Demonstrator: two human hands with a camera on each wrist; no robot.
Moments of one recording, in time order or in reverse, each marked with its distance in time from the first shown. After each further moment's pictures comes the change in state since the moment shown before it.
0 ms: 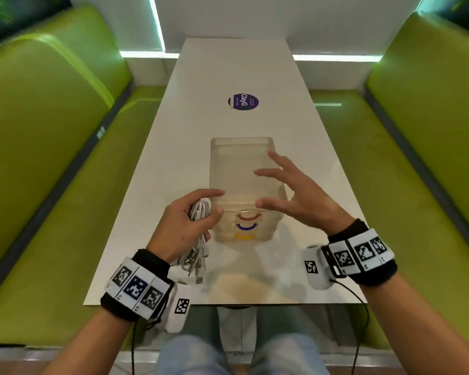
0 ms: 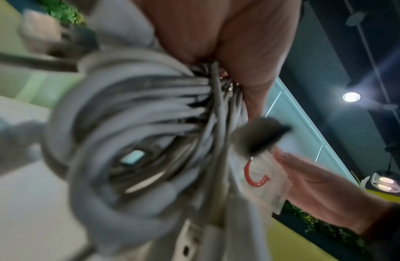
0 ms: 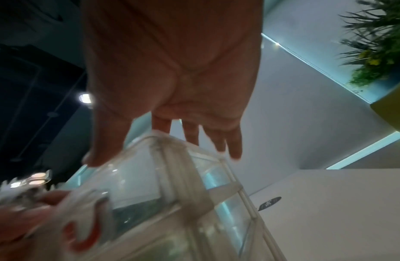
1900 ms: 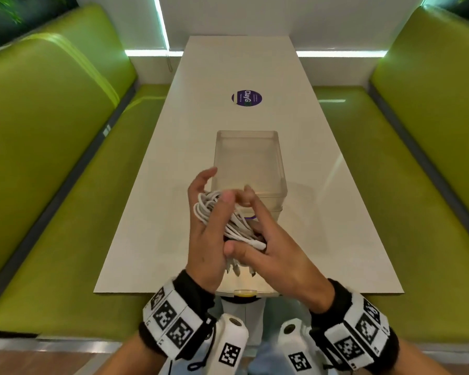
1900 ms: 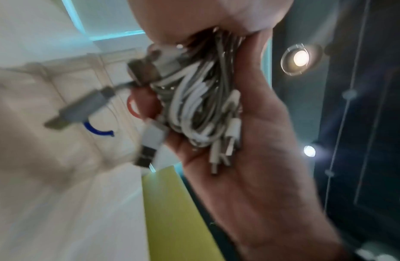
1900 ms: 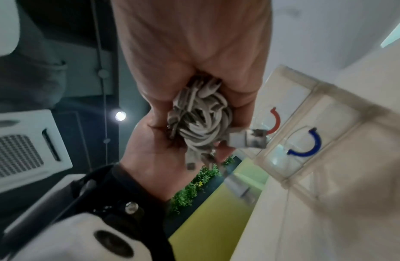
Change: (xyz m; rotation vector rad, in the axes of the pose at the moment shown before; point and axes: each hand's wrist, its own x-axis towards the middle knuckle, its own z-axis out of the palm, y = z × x) left_hand -0.045 0.047 0.060 -0.697 0.175 0.148; right_hand -0.078 -0.080 0.063 0.593 -0.083 0.090
